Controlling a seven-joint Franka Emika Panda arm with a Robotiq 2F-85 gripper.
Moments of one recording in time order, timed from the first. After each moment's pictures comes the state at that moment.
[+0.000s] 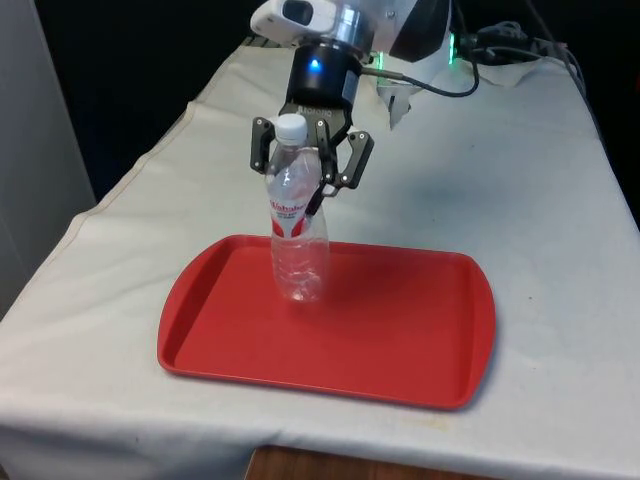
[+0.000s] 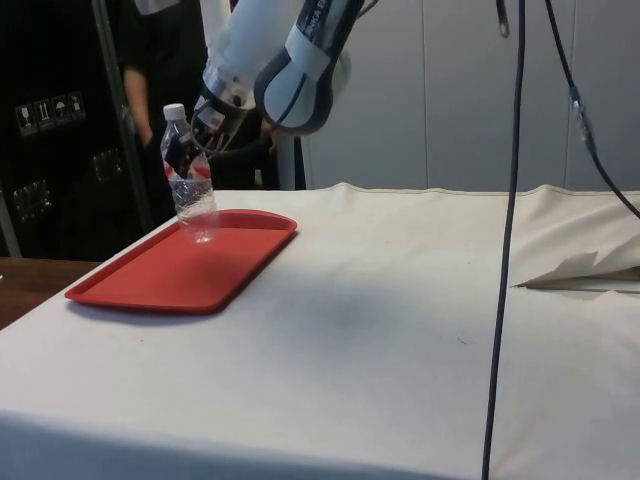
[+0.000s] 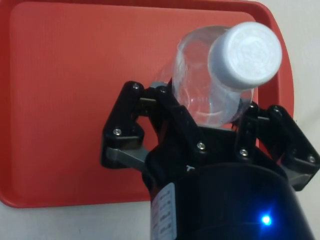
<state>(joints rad) 0.05 0.56 -0.20 -1.98 -0.17 3.28 0.25</state>
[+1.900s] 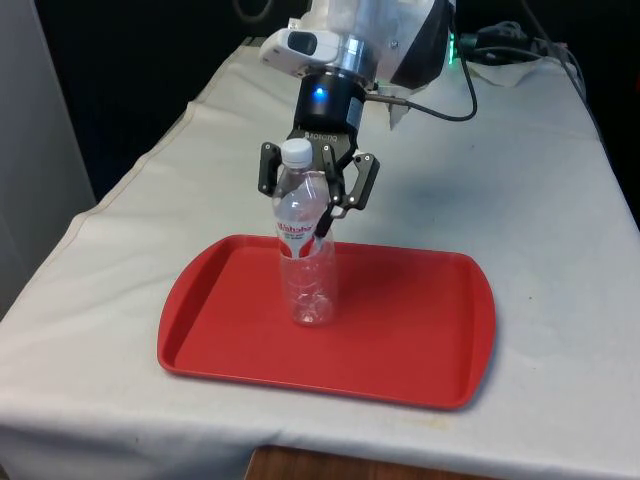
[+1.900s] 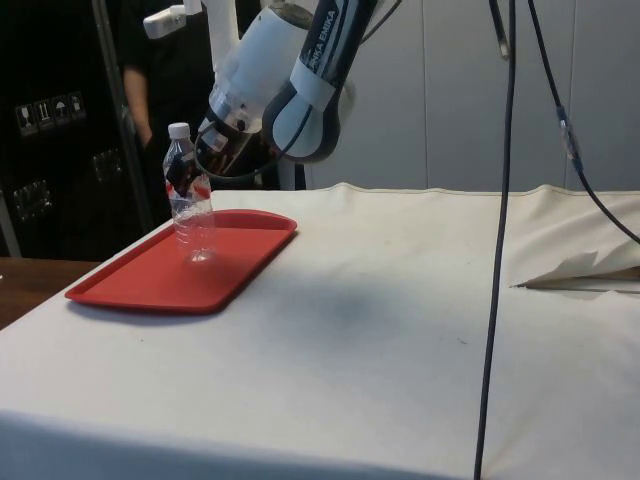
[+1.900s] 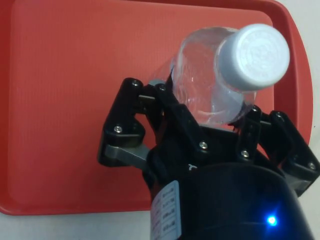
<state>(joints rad) 0.05 0.64 -0.20 -1.98 -0.17 3.39 0.32</state>
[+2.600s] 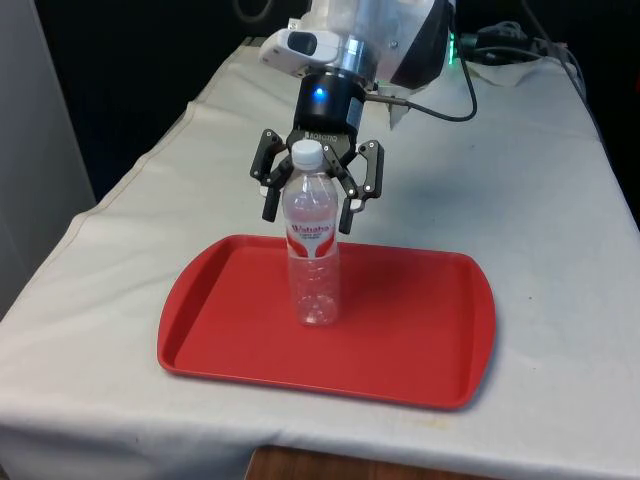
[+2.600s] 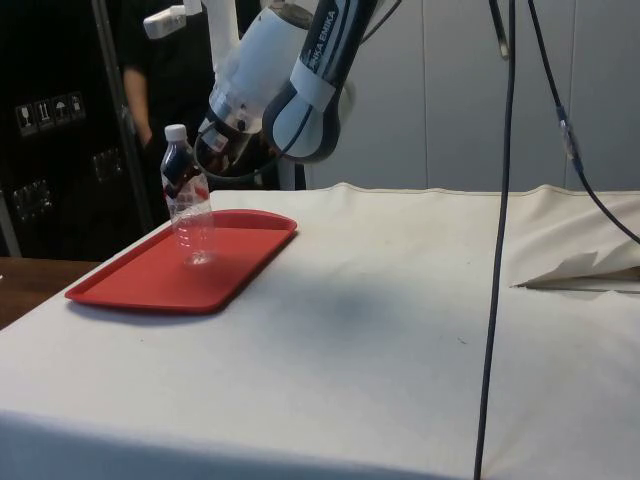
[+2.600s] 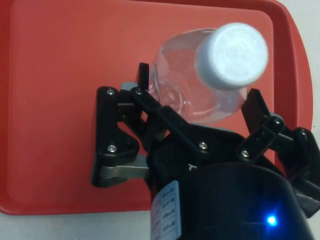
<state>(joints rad) 0.05 0.64 -0.20 -1.98 -0.17 3.39 0.32</state>
